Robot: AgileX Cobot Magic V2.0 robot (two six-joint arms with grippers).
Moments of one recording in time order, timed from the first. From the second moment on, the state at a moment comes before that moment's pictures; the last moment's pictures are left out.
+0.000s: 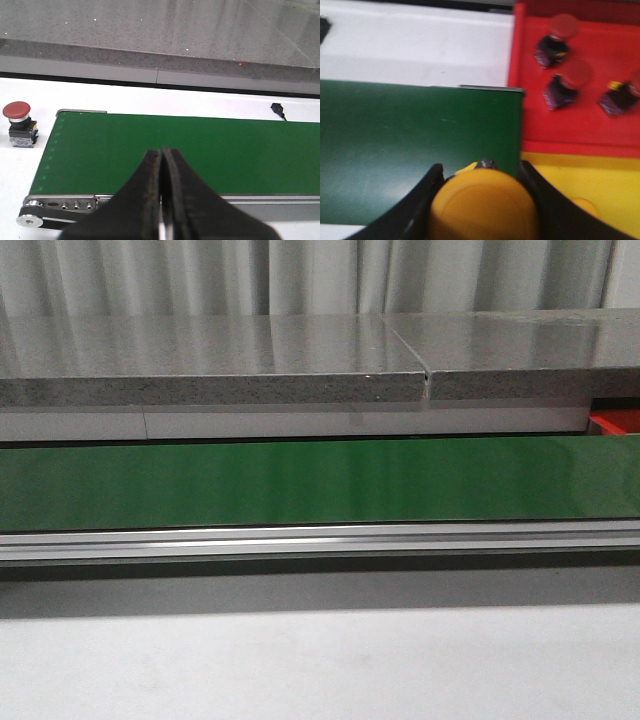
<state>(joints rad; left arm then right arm) -0.07 0.33 -0.46 -0.11 0.51 -0.04 -0.40 1.19 -0.96 0.37 0.64 -0.50</state>
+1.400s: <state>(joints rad) -0.07 0.33 -0.46 -0.11 0.51 -0.04 -0.72 1.74 -0.95 0.38 0.26 -0.35</state>
